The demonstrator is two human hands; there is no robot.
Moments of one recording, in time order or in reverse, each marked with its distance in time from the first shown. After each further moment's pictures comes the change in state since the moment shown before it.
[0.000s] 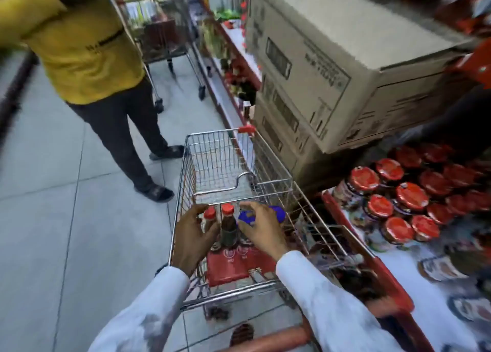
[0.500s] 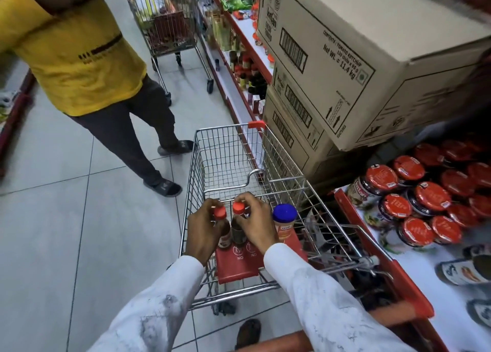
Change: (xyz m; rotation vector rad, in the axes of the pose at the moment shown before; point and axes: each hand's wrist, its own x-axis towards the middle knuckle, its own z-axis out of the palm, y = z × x) left_hand 0.013 -0.008 0.004 -0.017 -0.024 -0.092; right_hand 0.017 -0.007 0.041 -0.020 0.075 0.015
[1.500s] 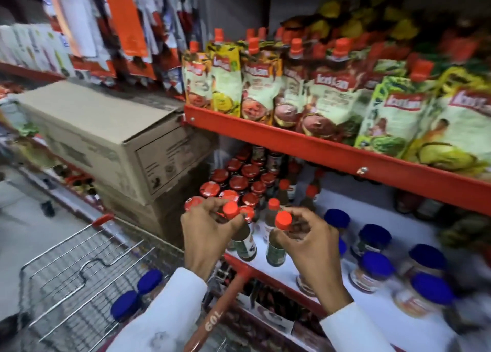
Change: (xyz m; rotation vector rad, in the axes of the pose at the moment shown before) left_hand -0.163 0.289 0.121 -0.254 -0.365 0.638; right_hand -0.272 0.030 -0.321 0.069 0.998 0.244
